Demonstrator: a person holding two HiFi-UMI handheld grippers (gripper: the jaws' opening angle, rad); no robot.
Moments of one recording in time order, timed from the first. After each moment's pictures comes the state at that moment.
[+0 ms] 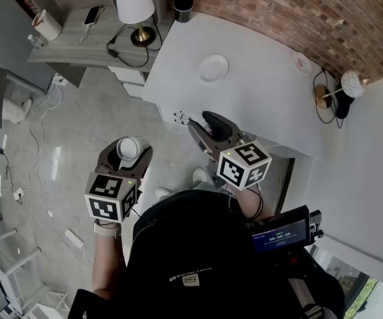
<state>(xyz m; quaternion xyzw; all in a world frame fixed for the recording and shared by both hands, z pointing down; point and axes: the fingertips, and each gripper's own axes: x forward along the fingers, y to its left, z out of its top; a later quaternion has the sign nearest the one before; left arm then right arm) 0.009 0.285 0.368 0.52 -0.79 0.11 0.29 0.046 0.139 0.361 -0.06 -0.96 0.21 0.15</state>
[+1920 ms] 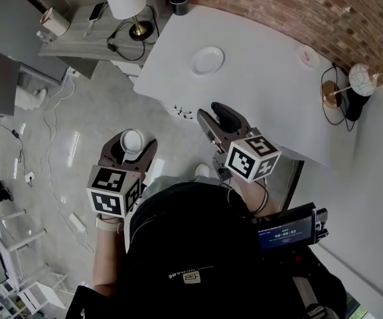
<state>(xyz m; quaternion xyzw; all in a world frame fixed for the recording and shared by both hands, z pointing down) 0.071 0.199 0.363 0.48 -0.81 0.15 0.29 0.098 0.040 0.371 -0.08 -0.95 0.26 0.12</state>
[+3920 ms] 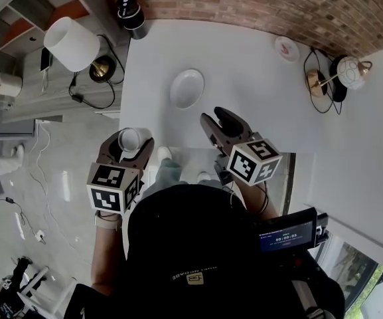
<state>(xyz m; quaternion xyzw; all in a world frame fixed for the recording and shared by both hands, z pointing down) -0.107 0.088 0.398 0.60 -0.71 0.17 0.31 -0.010 -0.057 0.397 0.10 -0.94 0.29 0.14</state>
